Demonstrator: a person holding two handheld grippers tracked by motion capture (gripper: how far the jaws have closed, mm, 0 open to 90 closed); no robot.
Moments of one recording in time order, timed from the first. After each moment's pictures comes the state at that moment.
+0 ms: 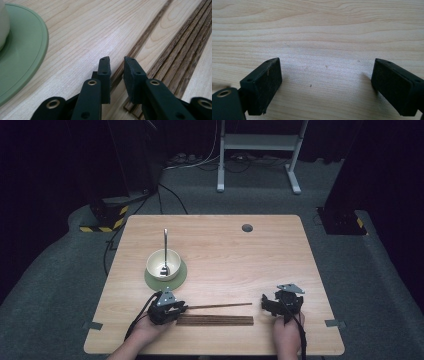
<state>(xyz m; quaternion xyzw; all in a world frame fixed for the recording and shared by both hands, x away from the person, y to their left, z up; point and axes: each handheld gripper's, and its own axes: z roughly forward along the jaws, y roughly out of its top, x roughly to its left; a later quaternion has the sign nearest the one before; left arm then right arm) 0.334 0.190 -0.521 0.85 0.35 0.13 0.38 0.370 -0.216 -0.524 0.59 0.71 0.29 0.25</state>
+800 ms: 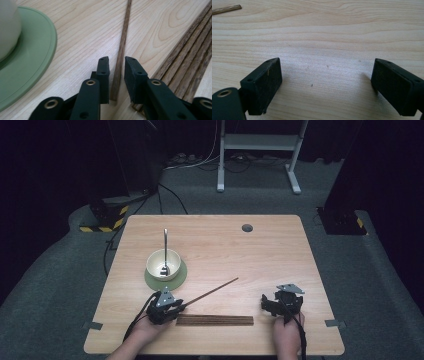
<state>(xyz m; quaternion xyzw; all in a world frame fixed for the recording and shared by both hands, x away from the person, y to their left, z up) 0.334 0.191 -0.524 0.84 0.35 0.15 0.38 0.370 -0.215 -0.526 0.59 0.71 0.30 0.26</state>
